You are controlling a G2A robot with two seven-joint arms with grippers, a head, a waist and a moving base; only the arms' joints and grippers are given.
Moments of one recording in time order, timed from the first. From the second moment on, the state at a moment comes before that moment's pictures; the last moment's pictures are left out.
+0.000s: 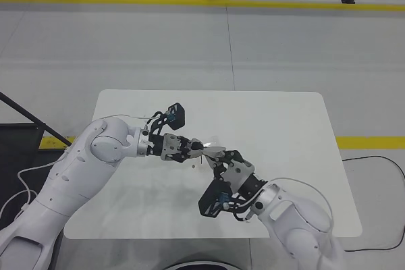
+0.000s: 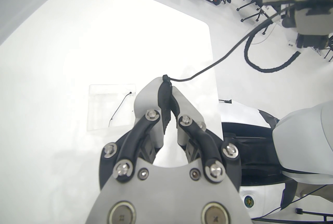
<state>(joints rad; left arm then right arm) 0.69 -0.98 -0.89 -1.38 0.24 -0.94 -0.76 -1.28 -1.17 1.06 -2.20 -1.97 -0.42 0.16</state>
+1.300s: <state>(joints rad) 0.69 -0.98 -0.89 -1.38 0.24 -0.94 -0.76 -1.25 -1.18 1.03 -2.16 -2.01 -0.57 0.13</state>
